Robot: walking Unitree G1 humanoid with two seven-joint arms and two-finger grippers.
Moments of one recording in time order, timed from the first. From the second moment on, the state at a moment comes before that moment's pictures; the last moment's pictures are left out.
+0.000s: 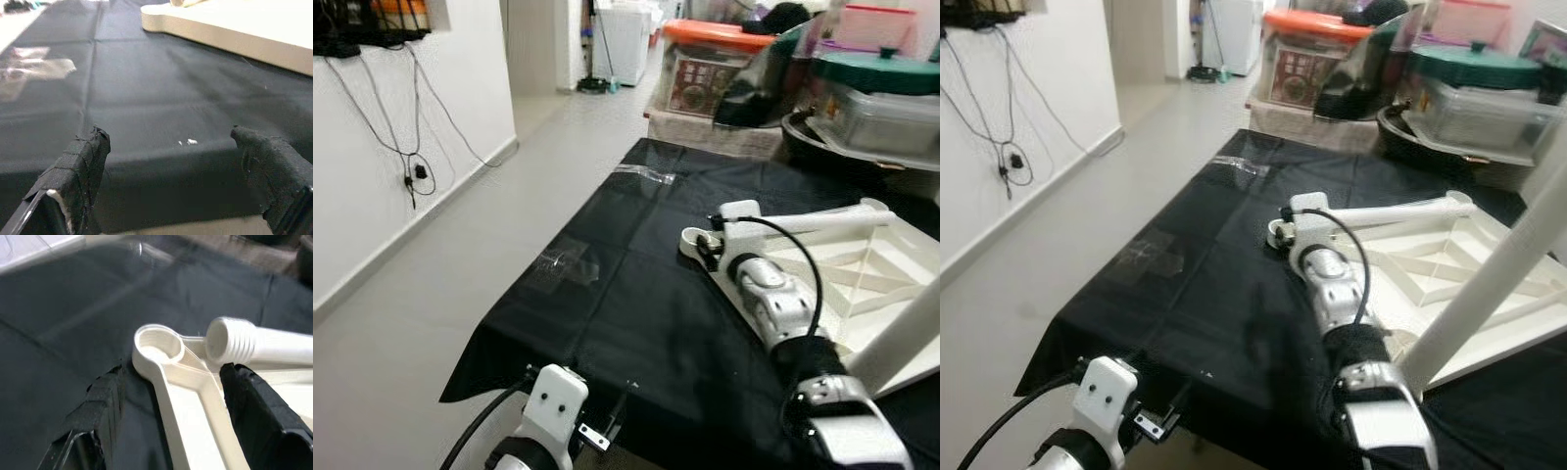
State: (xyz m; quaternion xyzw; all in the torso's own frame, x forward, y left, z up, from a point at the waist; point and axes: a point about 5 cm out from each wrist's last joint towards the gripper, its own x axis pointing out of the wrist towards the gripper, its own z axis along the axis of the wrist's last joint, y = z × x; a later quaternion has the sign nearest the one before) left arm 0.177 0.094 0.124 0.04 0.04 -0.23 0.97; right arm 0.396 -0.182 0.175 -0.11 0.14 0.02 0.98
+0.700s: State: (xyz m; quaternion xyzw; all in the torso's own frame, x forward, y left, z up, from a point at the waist) left arm 0.158 0.089 0.137 0.02 0.05 -0.24 0.97; right arm 0.395 -0.202 0.155 -0.17 0.28 0.11 0.94
